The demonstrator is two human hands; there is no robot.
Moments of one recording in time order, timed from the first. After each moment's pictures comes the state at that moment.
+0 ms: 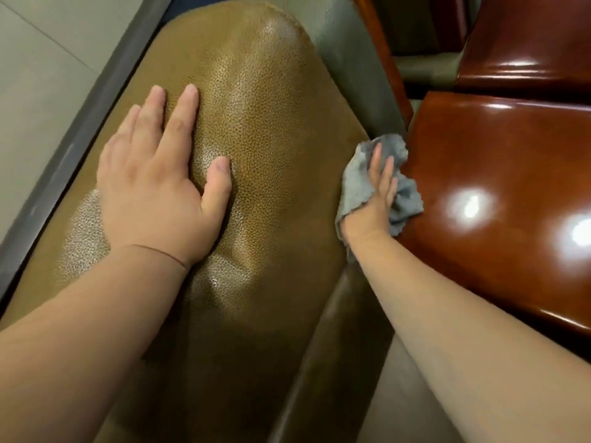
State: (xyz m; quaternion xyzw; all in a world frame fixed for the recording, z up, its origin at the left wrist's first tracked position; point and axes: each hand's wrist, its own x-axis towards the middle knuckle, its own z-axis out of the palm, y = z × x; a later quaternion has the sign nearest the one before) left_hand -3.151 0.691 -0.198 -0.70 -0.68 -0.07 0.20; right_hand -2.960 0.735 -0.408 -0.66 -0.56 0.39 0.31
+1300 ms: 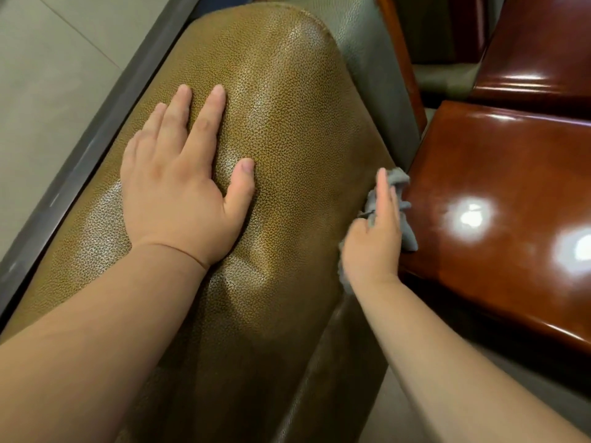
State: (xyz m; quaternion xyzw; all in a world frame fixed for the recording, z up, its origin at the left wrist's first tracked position) left_hand -3.151 0.690 -0.196 -0.70 -0.68 -0.07 0.19; right_hand -2.975 0.692 -0.375 -0.63 -0.41 0.47 0.47
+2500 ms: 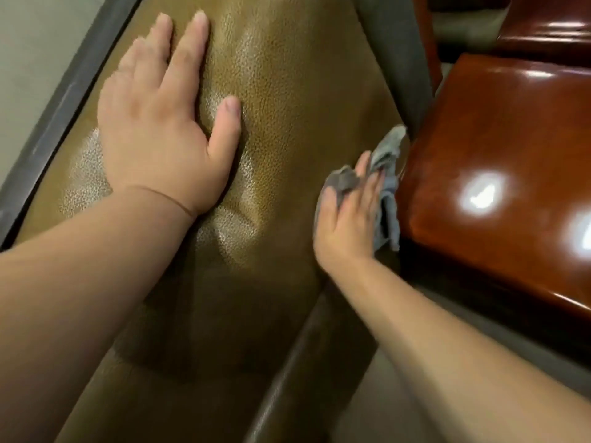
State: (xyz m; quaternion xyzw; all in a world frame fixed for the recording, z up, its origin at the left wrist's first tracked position) left_hand -3.155 0.688 -0.201 -0.70 -0.68 -0.08 0.20; right_hand -3.001 0.656 -0.389 -0.64 -0.54 0.42 0.35
